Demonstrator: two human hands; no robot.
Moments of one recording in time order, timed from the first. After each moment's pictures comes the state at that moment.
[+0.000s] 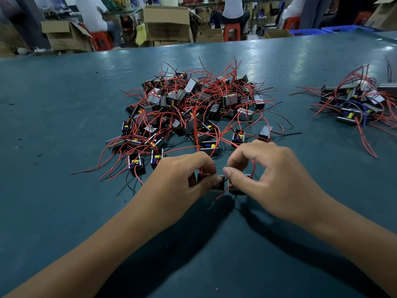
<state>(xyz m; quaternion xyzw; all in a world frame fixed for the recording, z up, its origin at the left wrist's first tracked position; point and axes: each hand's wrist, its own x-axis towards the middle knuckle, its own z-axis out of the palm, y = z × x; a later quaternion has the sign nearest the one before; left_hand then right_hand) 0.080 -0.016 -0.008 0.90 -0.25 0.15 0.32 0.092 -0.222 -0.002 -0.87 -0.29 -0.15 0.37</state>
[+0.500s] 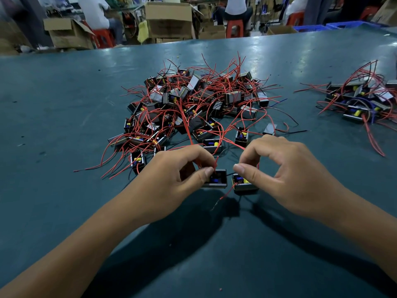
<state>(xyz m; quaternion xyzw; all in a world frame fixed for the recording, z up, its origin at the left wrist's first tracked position) 0.084 0.002 -0.001 0.88 -0.26 0.05 0.39 0.098 -0.237 0.004 -0.87 -0.32 -0.11 0.36</state>
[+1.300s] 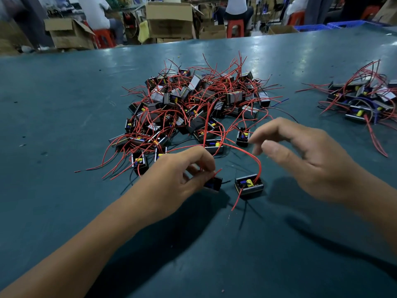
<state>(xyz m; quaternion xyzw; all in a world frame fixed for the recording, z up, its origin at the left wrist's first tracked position) 0.090 0.002 -0.010 0.89 -0.25 0.05 0.37 0.108 -0.258 0.019 -0.84 -0.35 -0.09 0.41</state>
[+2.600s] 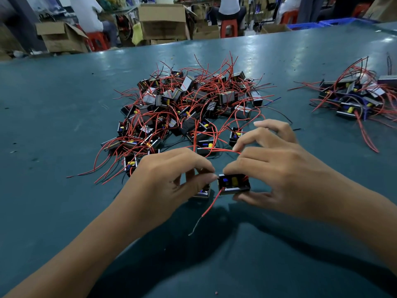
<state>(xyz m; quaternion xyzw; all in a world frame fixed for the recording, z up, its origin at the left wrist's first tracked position) 0.078 -0.007 0.004 0.86 -0.34 0.21 0.31 0.104 -0.248 0.002 -0.85 -0.46 -0.24 0.10</state>
